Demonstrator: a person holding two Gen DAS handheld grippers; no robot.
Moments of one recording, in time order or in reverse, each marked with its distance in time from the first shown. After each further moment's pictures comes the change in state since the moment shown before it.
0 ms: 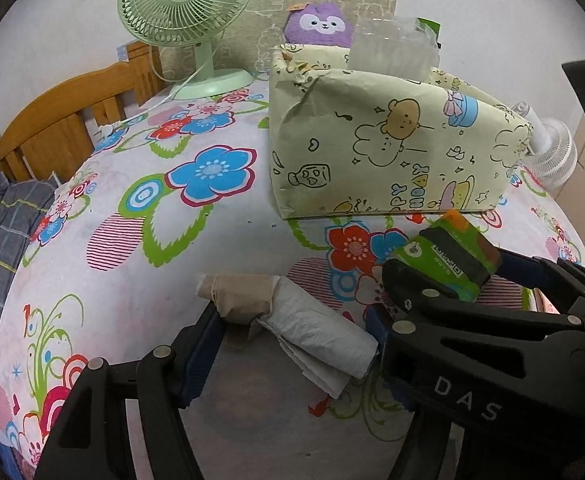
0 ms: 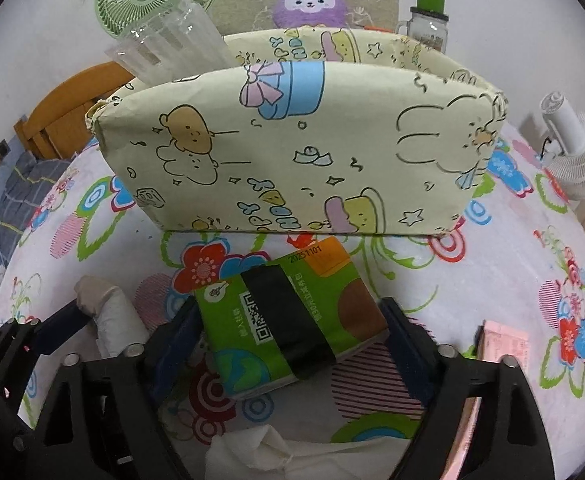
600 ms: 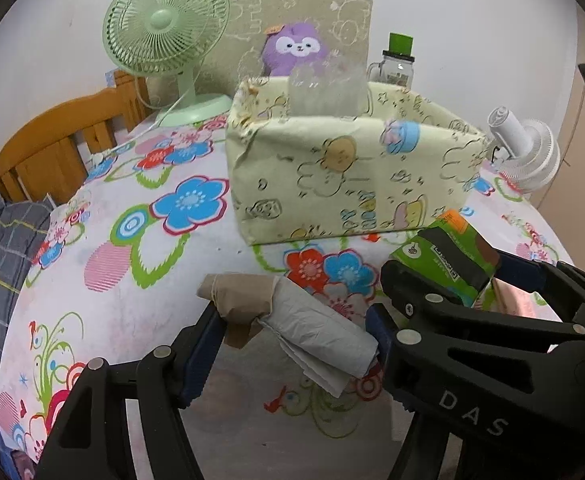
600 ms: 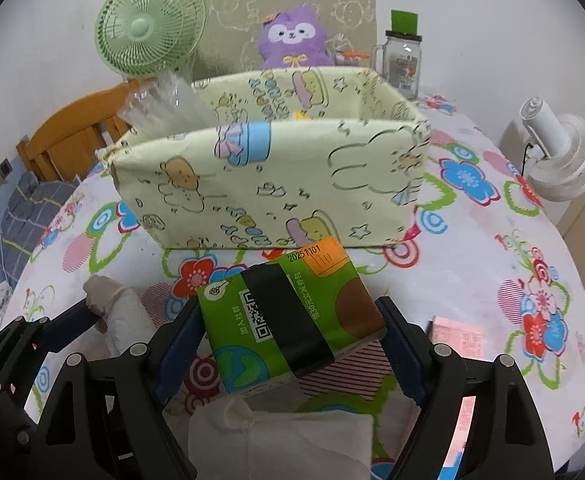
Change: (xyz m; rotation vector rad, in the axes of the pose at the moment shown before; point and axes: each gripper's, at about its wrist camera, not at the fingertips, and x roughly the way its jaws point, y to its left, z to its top) left arm -0.027 -0.025 0.006 0.038 -0.063 -0.025; right arm -0.039 -0.019 -0.003 0.037 -0.085 -0.001
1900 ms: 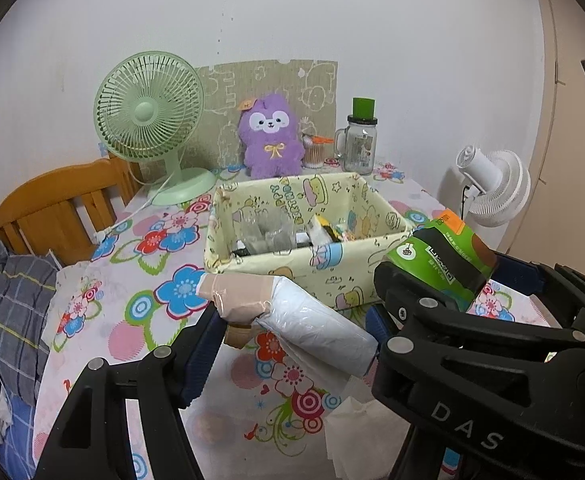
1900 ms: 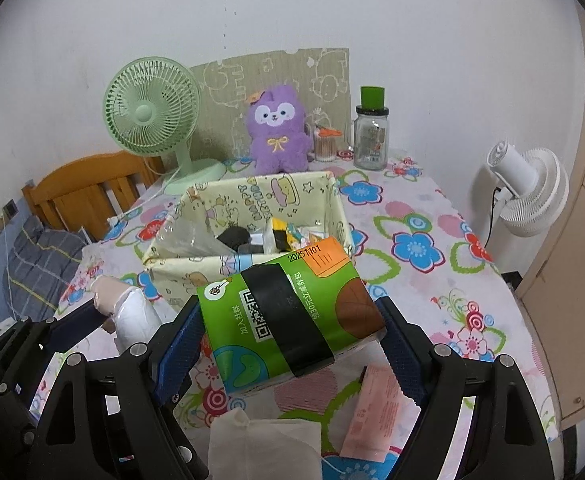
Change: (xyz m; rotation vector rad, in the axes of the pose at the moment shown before) left arm -0.069 -0.032 0.045 0.062 -0.164 -0.022; right arm -0.087 -0.017 0.034 0.031 -0.183 -0.023
